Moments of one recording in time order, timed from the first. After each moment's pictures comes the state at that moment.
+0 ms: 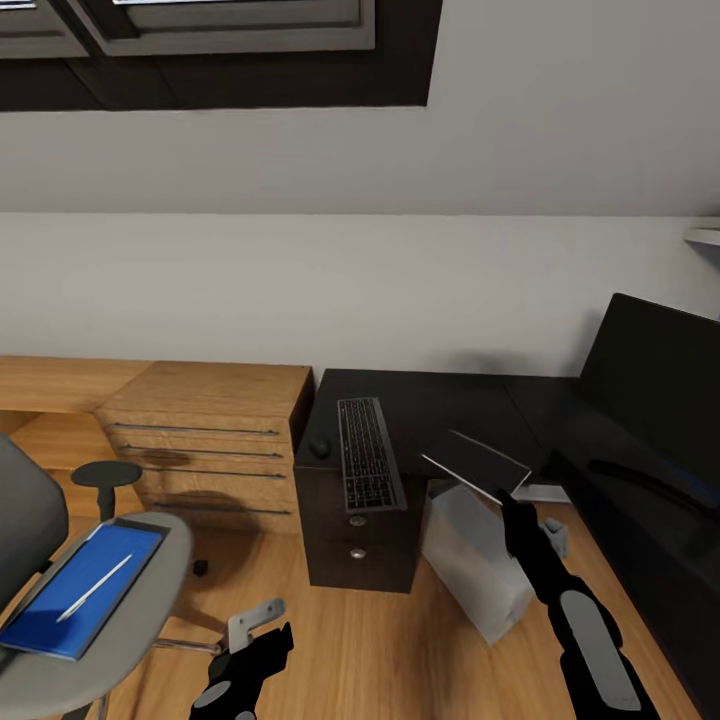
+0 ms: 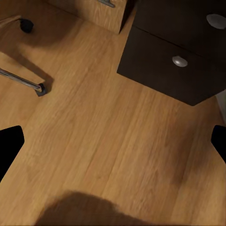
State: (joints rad) left arm -0.07 0.04 -0.43 -1.36 0.66 0.30 0.69; right arm -0.28 0.04 -0.23 -1.26 -1.25 0.22 0.10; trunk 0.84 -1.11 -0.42
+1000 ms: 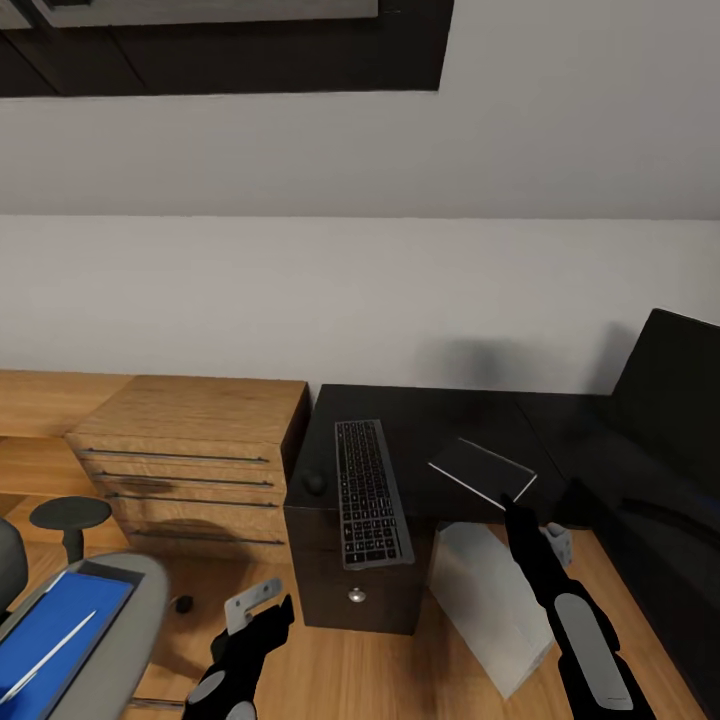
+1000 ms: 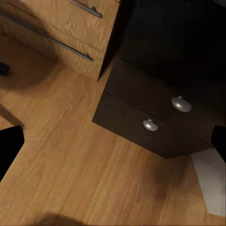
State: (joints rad) left arm -0.07 0.04 -0.43 -1.44 0.67 0.22 0.69; right arm -0.28 0.04 -0.23 -1.23 -1.17 0.16 0.09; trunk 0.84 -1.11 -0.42
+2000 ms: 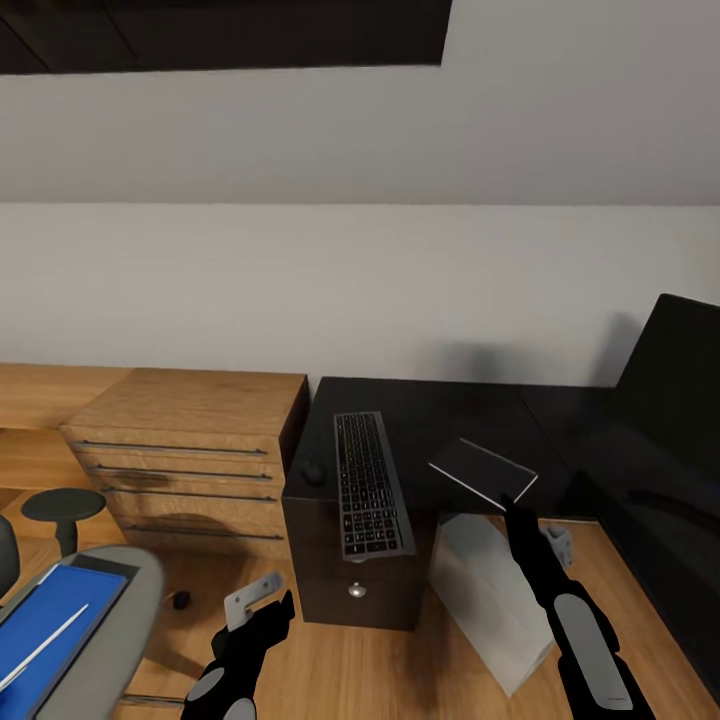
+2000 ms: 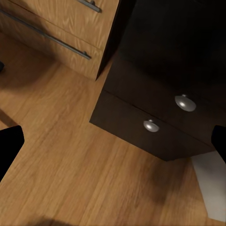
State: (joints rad) left arm -0.07 0.04 -0.43 -1.46 0.68 0.23 0.70; right arm -0.28 0.04 -0.23 -1.23 -1.17 0.15 0.09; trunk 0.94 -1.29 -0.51
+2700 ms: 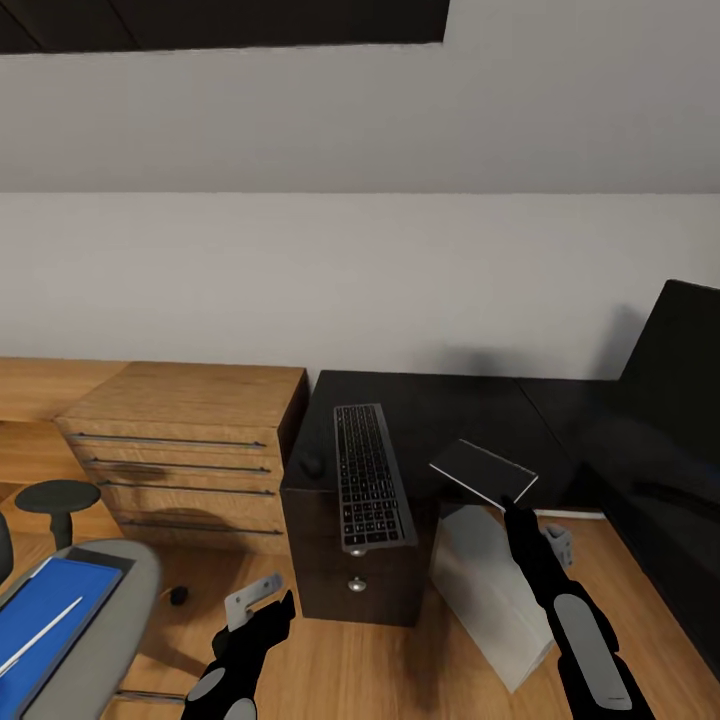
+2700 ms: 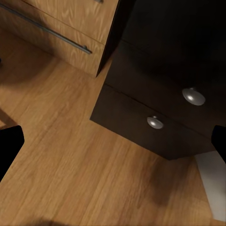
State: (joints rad) left arm -0.07 0.04 -0.43 -1.46 0.68 0.23 0.70; right arm -0.28 0.04 -0.23 -1.22 -1.17 0.15 0.09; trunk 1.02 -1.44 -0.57
